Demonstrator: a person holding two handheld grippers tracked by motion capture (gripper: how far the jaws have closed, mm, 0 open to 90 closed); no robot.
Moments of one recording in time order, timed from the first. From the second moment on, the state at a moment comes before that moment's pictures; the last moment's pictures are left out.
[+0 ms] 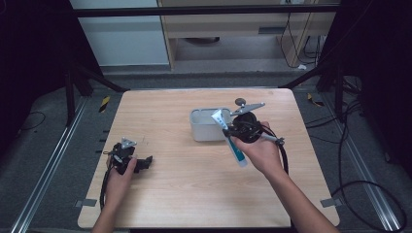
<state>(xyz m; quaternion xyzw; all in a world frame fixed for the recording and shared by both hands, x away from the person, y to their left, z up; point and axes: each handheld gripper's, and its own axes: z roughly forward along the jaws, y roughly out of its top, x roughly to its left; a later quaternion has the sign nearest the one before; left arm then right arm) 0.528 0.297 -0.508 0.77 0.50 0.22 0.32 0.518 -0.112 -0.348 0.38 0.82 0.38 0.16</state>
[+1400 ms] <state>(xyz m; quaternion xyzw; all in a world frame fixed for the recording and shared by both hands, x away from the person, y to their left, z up) 0.528 0.297 -0.508 0.77 0.51 0.22 0.32 0.536 -0.052 -0.296 0.40 0.74 0.47 0.26</state>
